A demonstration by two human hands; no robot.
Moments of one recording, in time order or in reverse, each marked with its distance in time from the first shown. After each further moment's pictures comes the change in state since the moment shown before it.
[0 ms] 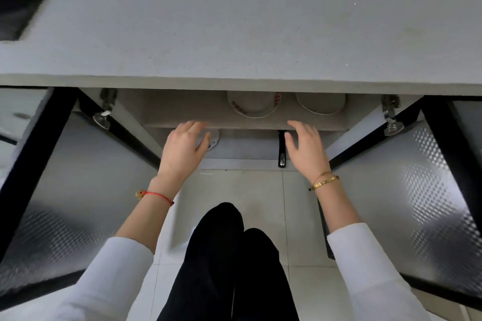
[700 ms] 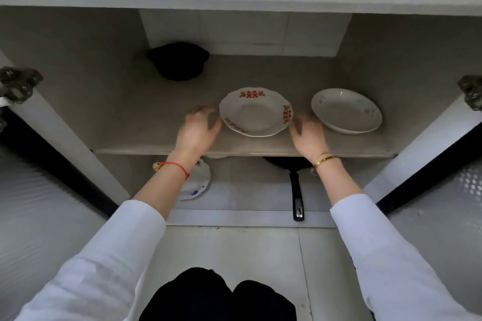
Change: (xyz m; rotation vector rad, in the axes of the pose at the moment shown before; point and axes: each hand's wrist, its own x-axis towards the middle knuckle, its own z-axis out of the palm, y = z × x) left_hand 0.151 -0.076 0.202 -0.134 0.138 -0.110; right_hand 0.169 0.126 0.165 0.026 0.178 -0.005
